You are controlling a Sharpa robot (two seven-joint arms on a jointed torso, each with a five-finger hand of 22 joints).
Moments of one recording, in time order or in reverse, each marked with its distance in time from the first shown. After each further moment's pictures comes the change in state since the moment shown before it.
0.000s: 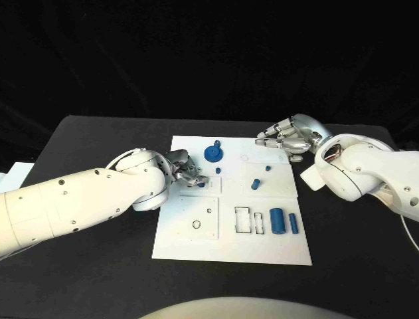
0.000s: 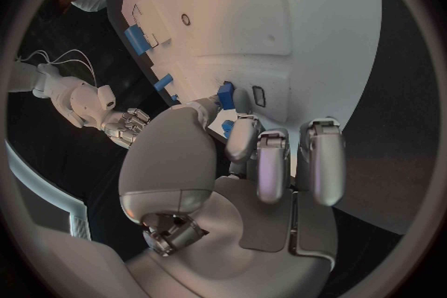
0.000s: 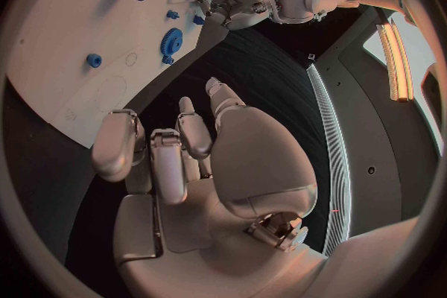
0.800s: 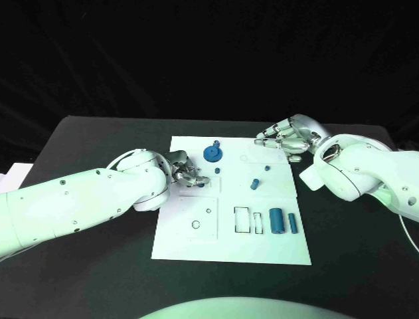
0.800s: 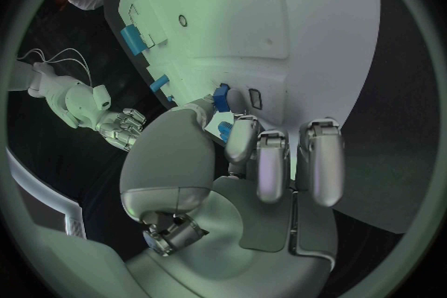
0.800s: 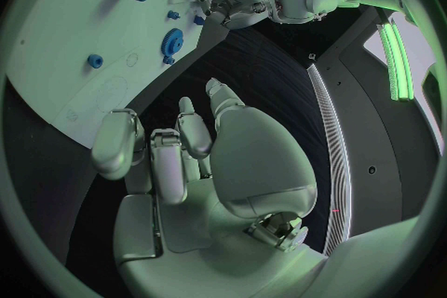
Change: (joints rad) left arm 0.000 0.010 0.000 -0.004 0.004 0.003 -0.041; left_hand -0.087 0.031 -0.121 0.027 0.000 0.010 -0.004 0.011 0.027 0.007 -0.007 0.009 0.010 -0.004 -0.004 0.000 0.000 0.000 0.000 -0.007 0.008 0.000; right arm -0.003 0.001 0.000 -0.003 0.001 -0.001 -0.001; right_hand -0.003 0.003 -0.010 0.013 0.016 -0.003 0.003 0.000 0.000 -0.004 0.004 0.000 -0.004 0.000 0.000 0.000 0.000 0.000 -0.007 0.000 -0.005 -0.009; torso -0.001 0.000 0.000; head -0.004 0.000
